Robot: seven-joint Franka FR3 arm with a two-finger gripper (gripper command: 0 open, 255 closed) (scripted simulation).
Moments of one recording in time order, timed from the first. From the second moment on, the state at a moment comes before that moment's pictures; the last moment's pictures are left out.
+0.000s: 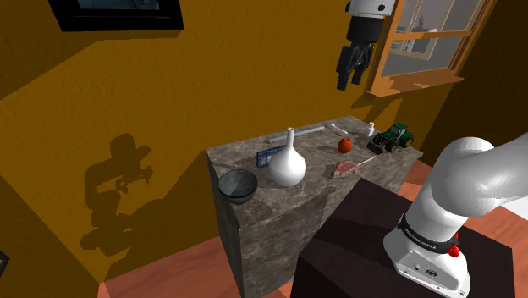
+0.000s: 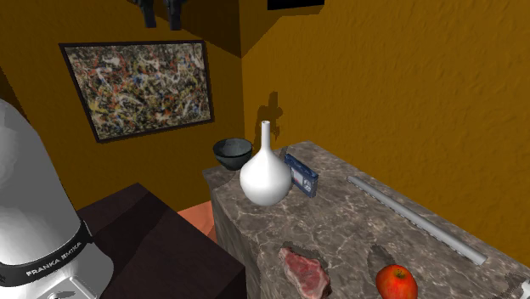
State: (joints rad) arm -0.01 -0.77 0.01 -2.27 0.05 1.53 0.00
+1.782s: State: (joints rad) arm 0.08 -0.09 -0.31 -2.31 -0.02 2.24 -0.86
